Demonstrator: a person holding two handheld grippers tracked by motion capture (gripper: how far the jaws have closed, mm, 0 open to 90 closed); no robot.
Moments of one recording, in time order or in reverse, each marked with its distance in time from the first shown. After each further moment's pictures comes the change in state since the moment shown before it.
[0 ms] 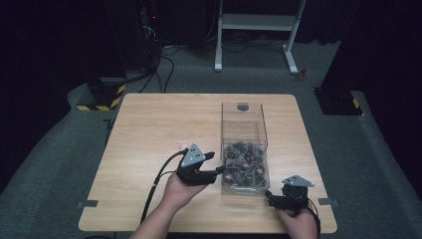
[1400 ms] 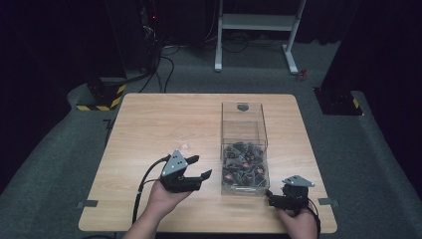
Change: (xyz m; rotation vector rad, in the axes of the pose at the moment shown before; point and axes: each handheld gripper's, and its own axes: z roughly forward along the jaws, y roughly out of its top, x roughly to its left) left arm 0.008 -0.018 -0.038 -0.023 0.036 0.015; right arm -0.001 0.000 0.000 -0.002 -0.012 0.006
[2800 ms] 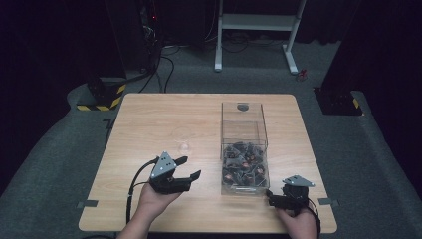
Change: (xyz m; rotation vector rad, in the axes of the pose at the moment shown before) left arm 0.014 -0.013 -0.021 0.006 0.062 -0.012; right arm 0.000 0.000 0.000 -0.001 -0.001 -0.001
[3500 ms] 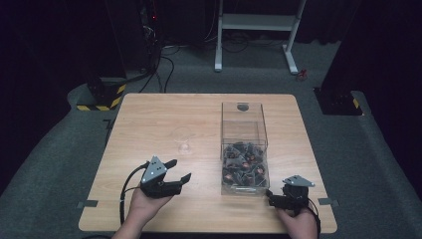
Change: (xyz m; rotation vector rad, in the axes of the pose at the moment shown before) left arm 0.011 -0.017 -0.018 0.015 0.050 -0.016; right arm 0.000 0.000 0.000 0.001 -0.002 0.002
